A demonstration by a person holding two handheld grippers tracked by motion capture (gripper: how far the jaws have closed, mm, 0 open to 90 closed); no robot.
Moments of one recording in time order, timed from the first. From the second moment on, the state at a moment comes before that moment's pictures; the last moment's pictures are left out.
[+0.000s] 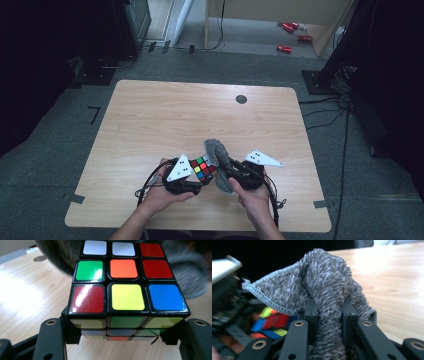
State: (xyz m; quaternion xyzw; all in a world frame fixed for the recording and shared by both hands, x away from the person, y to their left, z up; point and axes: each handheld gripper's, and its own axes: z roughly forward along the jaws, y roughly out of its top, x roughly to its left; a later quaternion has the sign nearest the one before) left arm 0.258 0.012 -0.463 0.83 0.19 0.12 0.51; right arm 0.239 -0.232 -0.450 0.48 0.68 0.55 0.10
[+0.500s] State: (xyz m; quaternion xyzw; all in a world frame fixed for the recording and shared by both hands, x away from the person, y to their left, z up) left arm 0.260 0.014 -0.462 0.82 0.20 0.12 0.52; right arm 0.240 -0.233 -0.452 0.47 0.68 0.55 0.10
